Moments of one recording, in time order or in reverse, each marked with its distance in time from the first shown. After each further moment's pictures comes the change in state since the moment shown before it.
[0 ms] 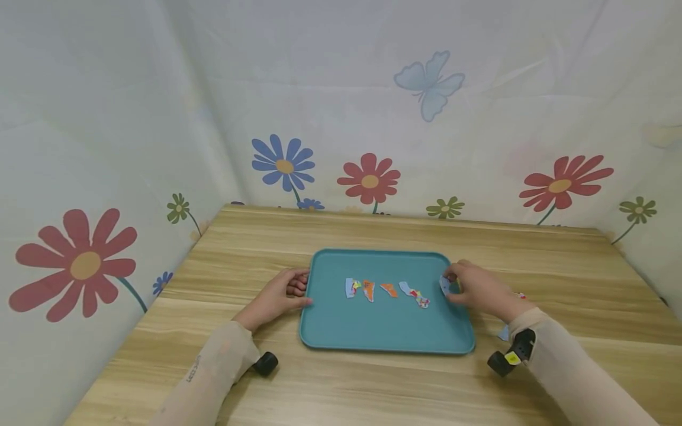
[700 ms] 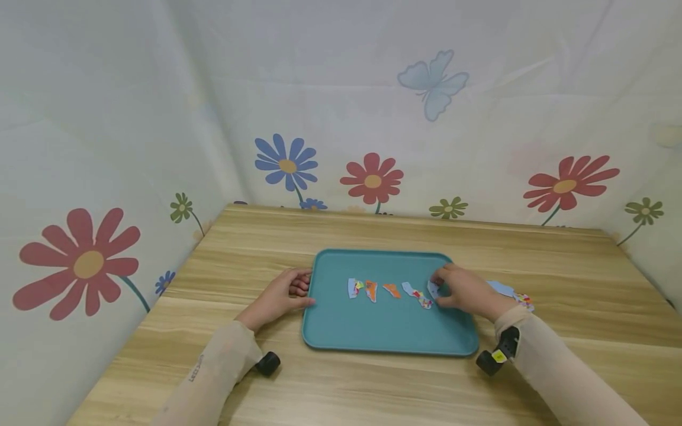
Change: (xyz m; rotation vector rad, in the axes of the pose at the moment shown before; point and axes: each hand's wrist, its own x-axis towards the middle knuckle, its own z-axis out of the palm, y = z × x) left_hand 0.001 0.000 0.000 0.020 0.002 -0.002; right_hand 0.018 -0.012 0.017 -0.035 -0.017 -0.096
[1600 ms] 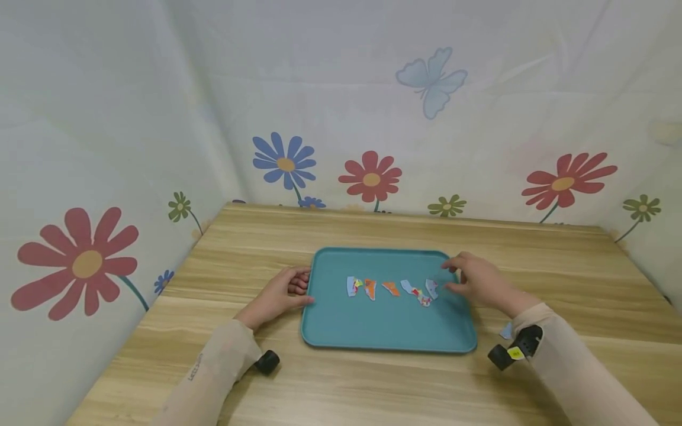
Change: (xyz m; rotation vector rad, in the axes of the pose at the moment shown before) left_hand 0.000 -0.002 -0.001 -0.014 0.002 -0.006; right_hand -0.017 0.007 -0.027 0.071 0.103 0.012
